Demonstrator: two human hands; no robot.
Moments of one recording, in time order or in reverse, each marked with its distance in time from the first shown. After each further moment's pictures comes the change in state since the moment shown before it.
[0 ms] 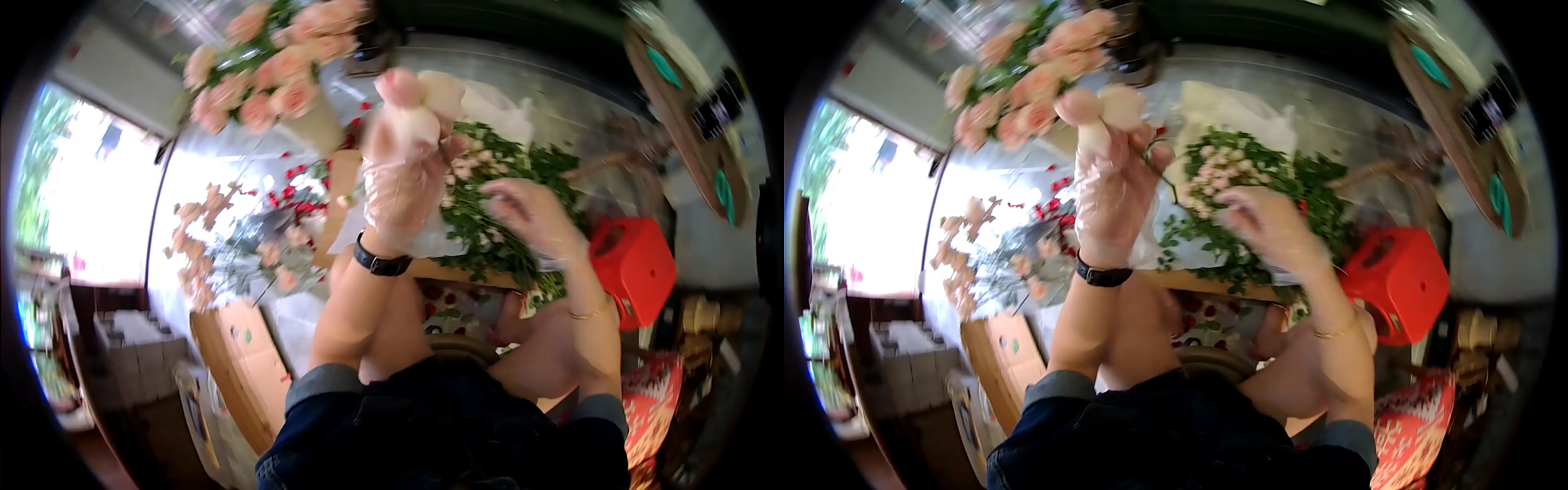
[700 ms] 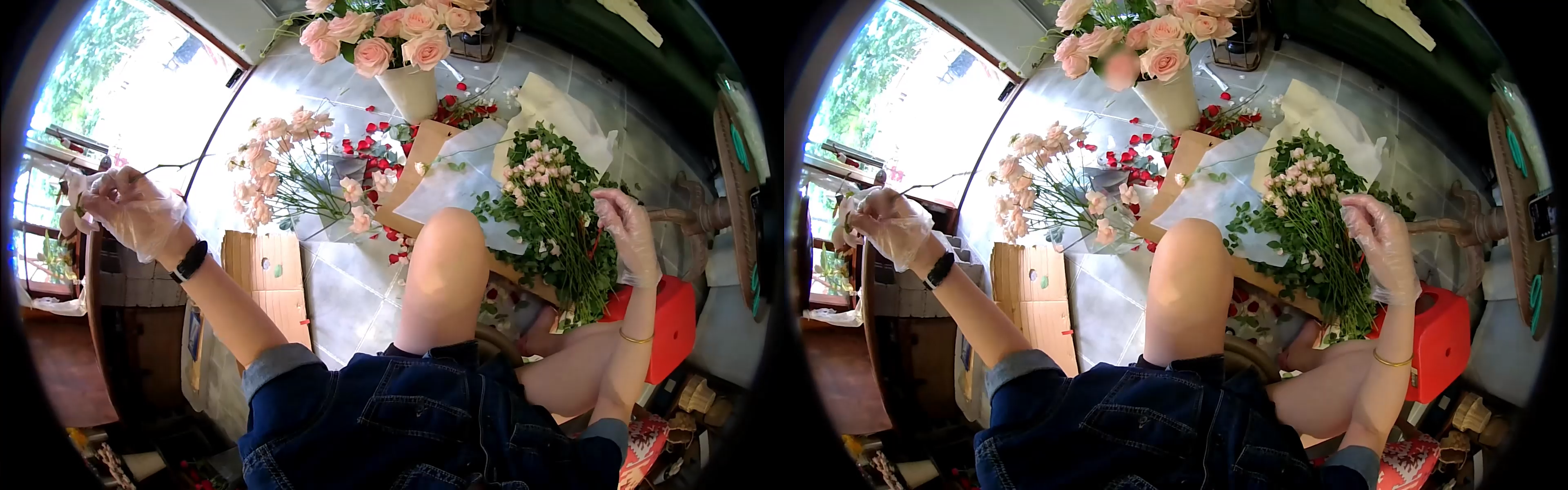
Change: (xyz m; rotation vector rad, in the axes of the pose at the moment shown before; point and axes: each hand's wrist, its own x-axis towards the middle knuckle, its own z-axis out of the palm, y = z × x) left_hand -0.103 0.367 -0.020 0.333 0.152 0.997; right_hand 0.000 0.000 -0.016 0.244 -0.046 0.107
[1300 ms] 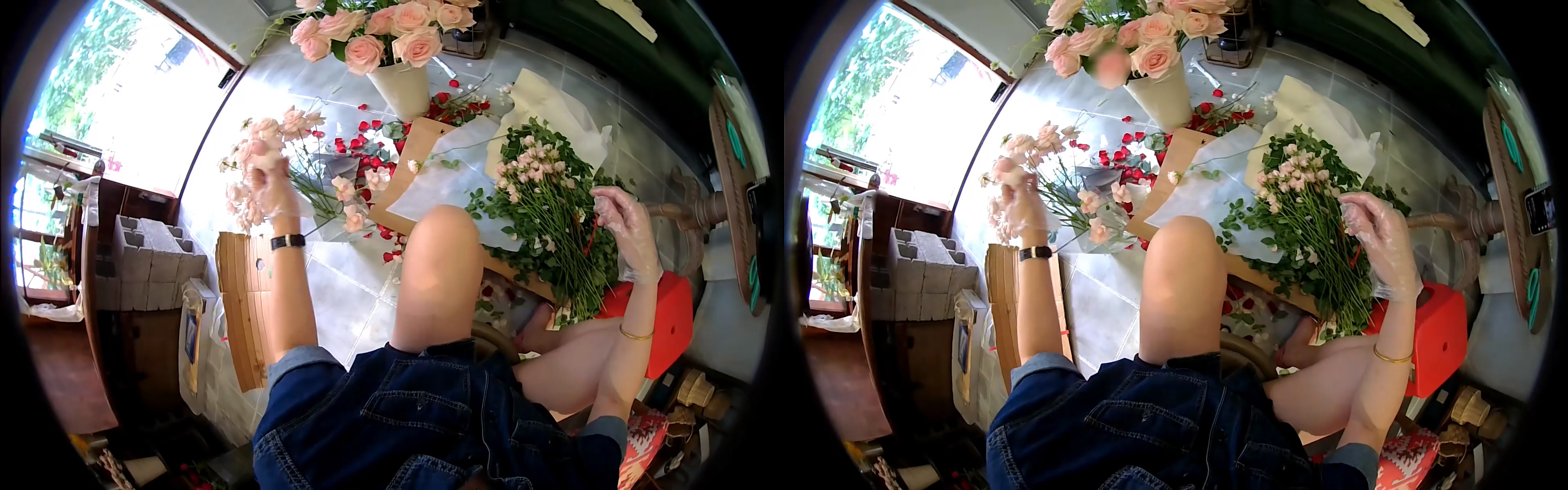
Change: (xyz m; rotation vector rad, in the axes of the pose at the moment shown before) left_hand -0.135 -0.124 -0.138 0.829 0.304 -0.338; right_hand -0.002 0.000 -0.007 -0.017 -0.002 0.031
